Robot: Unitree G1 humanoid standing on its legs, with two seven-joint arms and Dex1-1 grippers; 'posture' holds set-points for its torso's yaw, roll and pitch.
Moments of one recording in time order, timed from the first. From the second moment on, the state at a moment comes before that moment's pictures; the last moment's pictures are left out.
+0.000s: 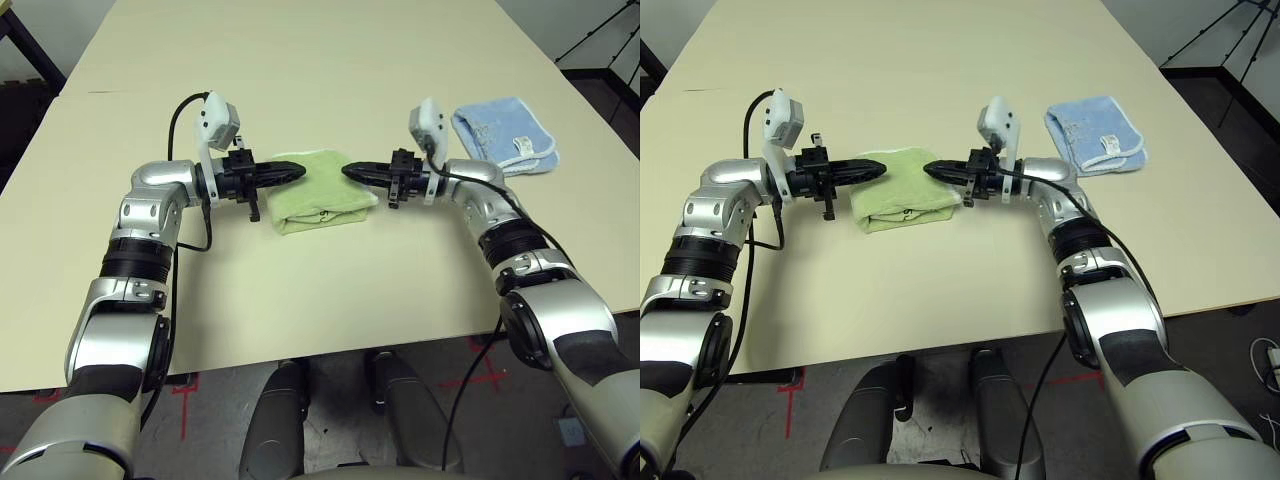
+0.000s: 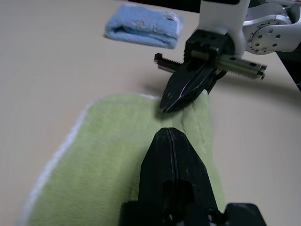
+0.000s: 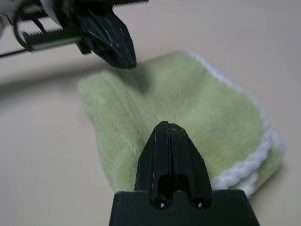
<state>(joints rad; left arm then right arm) -0.85 0.56 -0.04 0.54 -0.31 0.24 -1.32 -1.03 -0.21 0.07 1.00 0.14 -0.12 1.19</state>
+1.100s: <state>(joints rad) -0.98 0.62 0.04 0.70 -0.27 0.21 -1.26 -1.12 -0.18 -0.05 1.05 0.17 -0.13 1.00</state>
